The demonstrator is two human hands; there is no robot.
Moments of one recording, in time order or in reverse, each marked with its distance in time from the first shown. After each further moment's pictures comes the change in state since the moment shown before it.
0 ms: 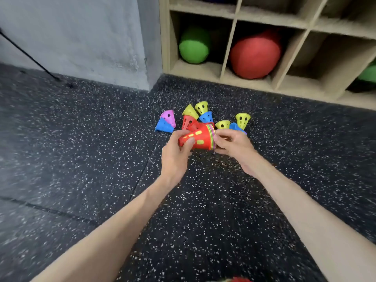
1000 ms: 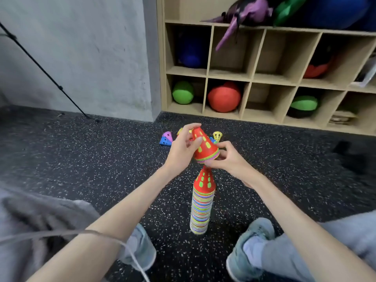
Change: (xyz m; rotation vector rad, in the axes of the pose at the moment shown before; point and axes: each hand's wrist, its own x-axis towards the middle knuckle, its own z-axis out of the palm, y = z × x) left_hand -0.243 0.192 -0.082 -0.139 -0.247 0.373; right_hand -0.337 -0.082 -0.003 -0.076 -0.019 -0.139
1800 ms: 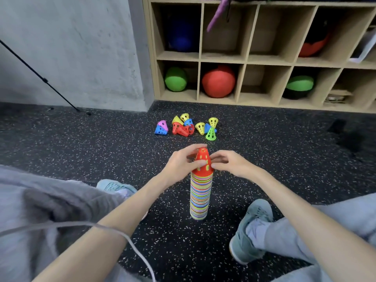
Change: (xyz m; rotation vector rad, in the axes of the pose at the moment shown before) left_hand -0.037 -0.056 0.004 0.292 -0.331 -0.111; right_hand 0.009 0.069 -0.010 -0.255 -0.122 0.074
